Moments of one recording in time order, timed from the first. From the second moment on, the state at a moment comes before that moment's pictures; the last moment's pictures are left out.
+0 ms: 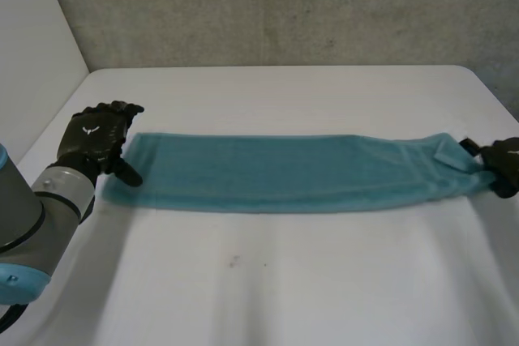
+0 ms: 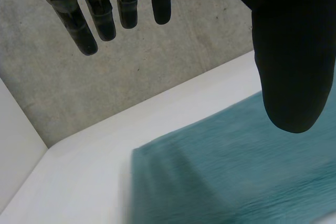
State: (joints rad) left arm 4.52 -1.82 -1.84 3.56 -1.46 3.29; right arm 1.37 -1.01 1.61 -0.23 1.22 2.44; left_hand 0.21 0.20 0.21 0.21 0.05; right_hand 0.93 1.15 1.18 1.19 0.97
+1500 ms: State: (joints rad) left arm 4.29 -1.94 -1.66 3.54 -1.43 3.28; right arm 2.12 -1.11 1.45 -0.13 1.61 2.72; left_hand 0.21 0.20 0.21 0.21 0.05; right_hand 0.20 0.22 0.21 0.23 0.06
